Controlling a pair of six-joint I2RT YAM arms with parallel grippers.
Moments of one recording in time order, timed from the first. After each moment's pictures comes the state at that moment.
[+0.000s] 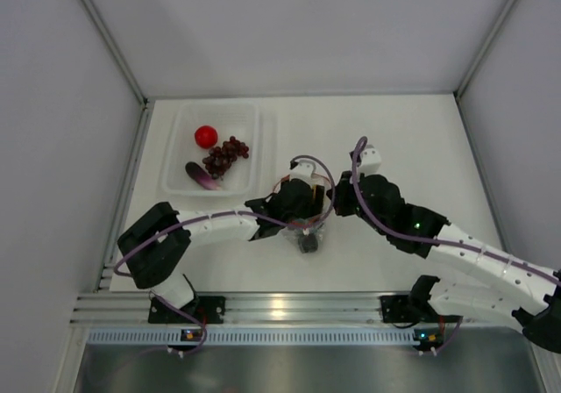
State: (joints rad) left arm -0.95 1.65 0.91 0.07 -0.32 -0.54; right arm 0.93 0.95 0.79 -0.28 0.36 0.52
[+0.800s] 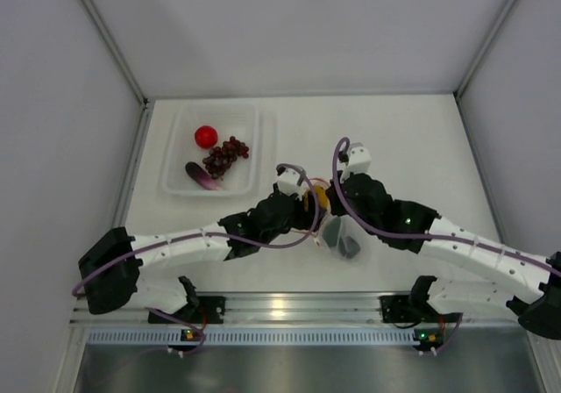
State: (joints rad) left arm -1.08 1.33 0.75 0.19 -0.33 -0.55; right arm 1.00 1.03 0.92 -0.39 0.50 0.46
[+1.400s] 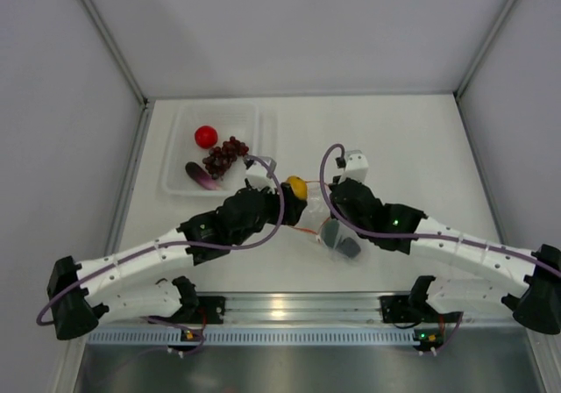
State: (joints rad) left arm -1.06 1.06 0.80 -0.09 -0.35 -0.60; right arm 1.02 1.09 0.86 -0.38 0.61 0.51
